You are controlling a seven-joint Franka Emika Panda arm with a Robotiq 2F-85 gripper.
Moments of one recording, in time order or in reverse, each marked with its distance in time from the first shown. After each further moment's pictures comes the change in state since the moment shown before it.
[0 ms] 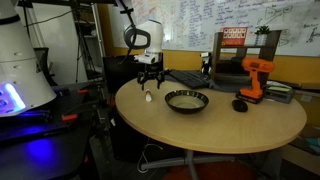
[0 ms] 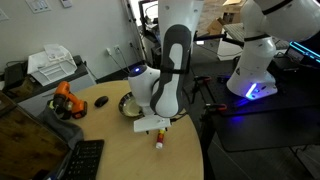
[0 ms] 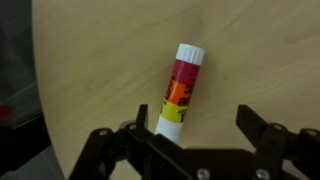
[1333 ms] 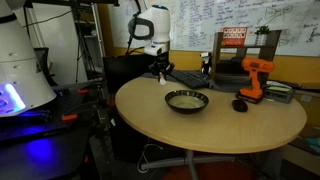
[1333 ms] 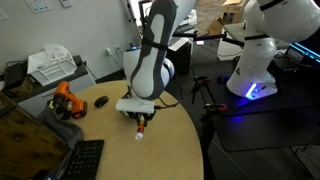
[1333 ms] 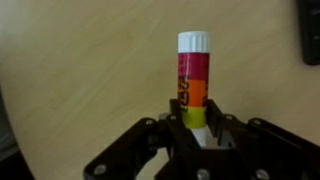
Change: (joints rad) arm -0.173 -0.106 0.109 0.006 0.268 0.046 -0.137
